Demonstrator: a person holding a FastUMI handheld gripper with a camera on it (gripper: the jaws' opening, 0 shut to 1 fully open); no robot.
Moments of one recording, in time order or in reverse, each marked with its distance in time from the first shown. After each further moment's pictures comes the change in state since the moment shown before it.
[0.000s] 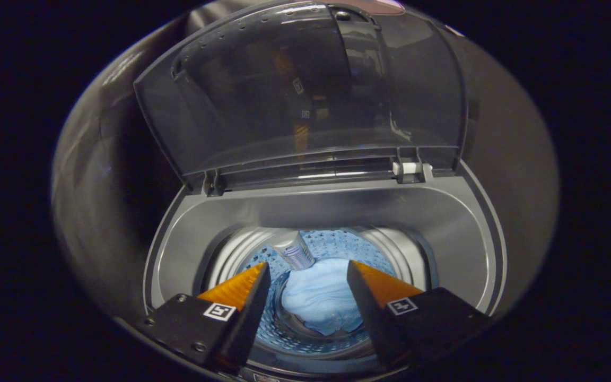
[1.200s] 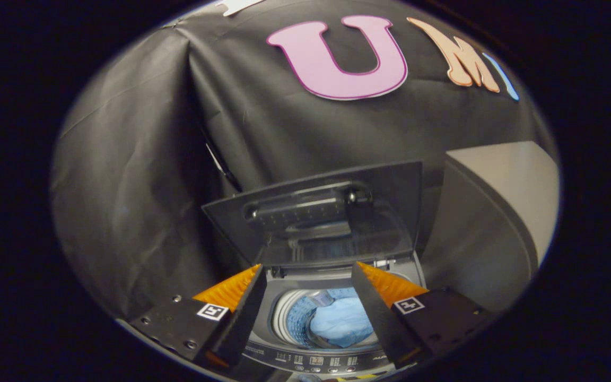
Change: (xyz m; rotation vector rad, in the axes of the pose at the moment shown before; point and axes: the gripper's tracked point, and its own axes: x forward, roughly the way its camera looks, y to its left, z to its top) arm -0.165 0.029 0.172 0.081 -0.240 0.055
